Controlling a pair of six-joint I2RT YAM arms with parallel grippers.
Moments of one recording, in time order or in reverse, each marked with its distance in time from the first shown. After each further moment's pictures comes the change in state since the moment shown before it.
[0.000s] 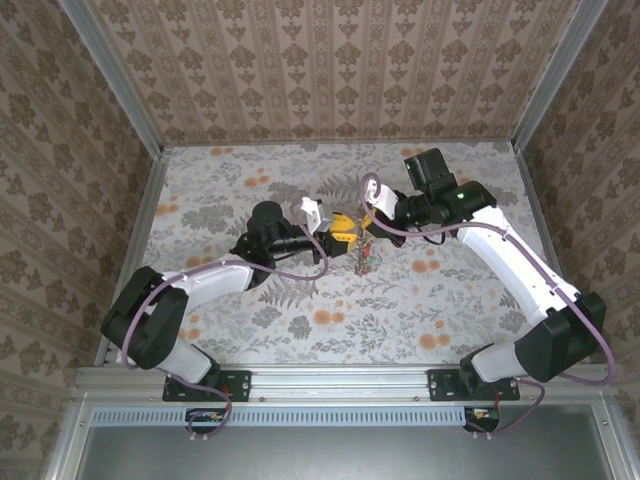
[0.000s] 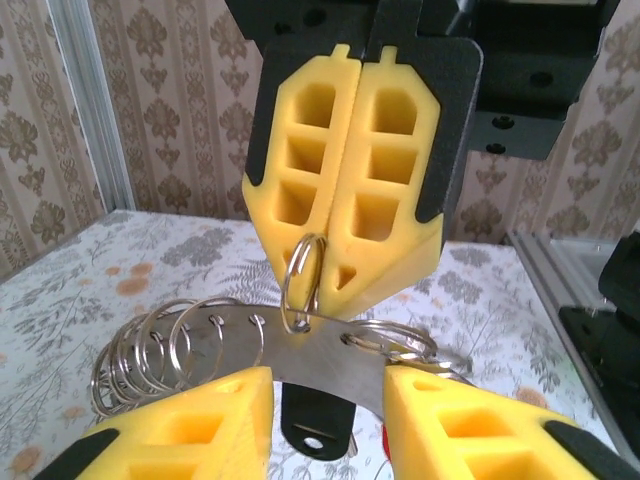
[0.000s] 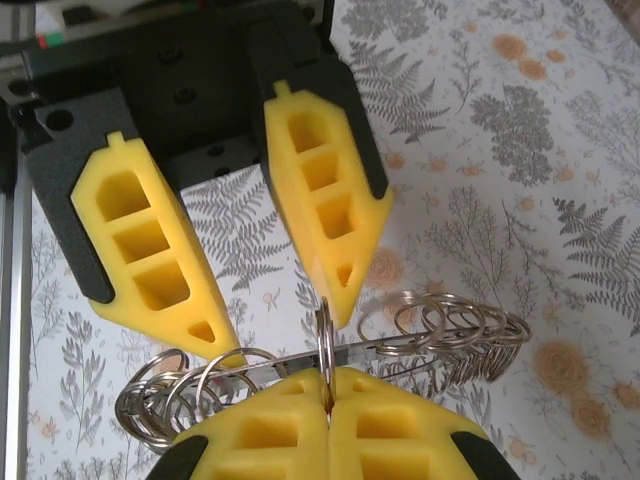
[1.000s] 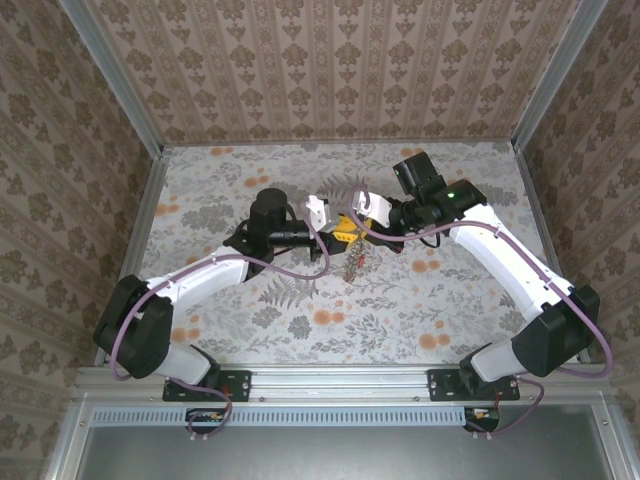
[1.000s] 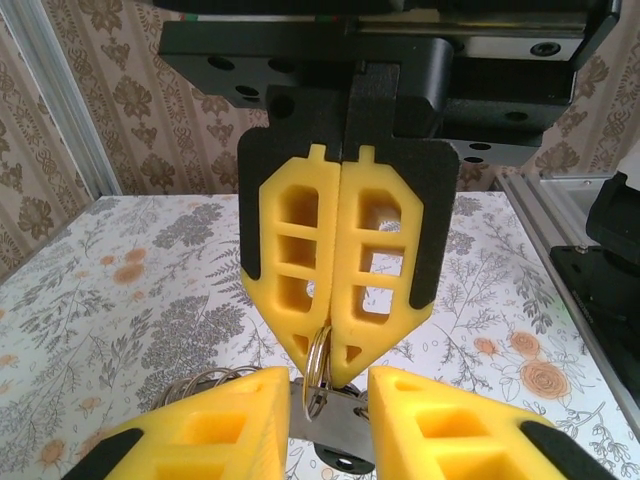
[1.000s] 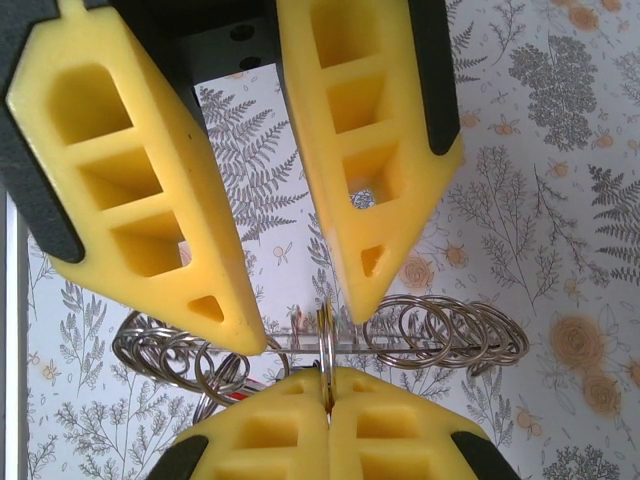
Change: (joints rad) left arm 0.000 -0.050 0.114 -0.328 0.034 0.209; right arm 0.046 0.029 0.019 -0.078 0.074 -0.071
